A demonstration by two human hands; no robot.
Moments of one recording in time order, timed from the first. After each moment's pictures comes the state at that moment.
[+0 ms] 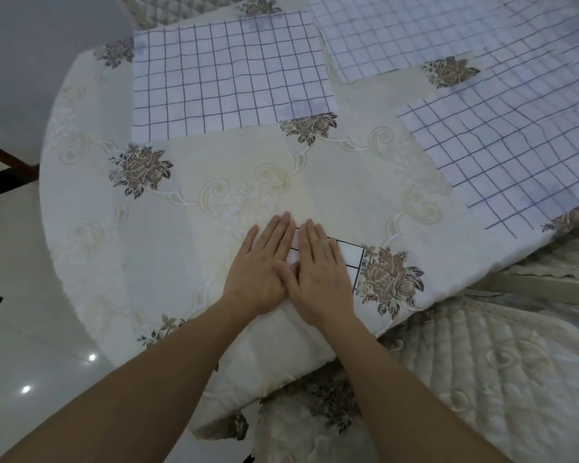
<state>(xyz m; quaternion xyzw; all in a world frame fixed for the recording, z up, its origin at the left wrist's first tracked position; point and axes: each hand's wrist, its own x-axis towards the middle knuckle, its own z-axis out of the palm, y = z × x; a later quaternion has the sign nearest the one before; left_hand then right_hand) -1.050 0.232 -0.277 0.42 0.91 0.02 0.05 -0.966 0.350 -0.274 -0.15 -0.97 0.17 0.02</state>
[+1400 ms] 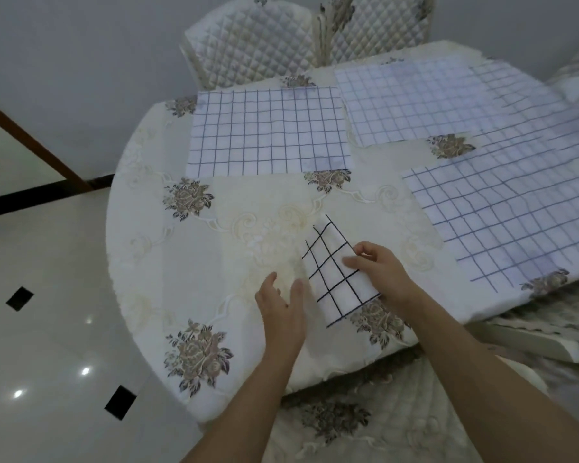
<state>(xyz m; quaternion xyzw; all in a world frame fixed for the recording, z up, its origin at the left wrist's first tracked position) -0.969 0.267 -0.177 -0.15 0.78 0.58 0.17 -0.977 0.453 -0.150 -0.24 -0.70 0.67 -0.08</state>
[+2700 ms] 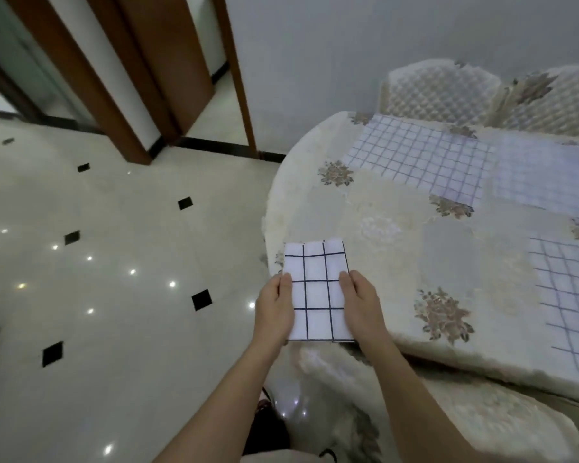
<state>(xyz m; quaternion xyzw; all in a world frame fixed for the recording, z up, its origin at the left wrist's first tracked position) -0.783 0.150 -0.094 -0.29 0.75 0.59 -0.07 -0.826 0.289 -0.098 -0.03 -0.79 0.60 -0.12</state>
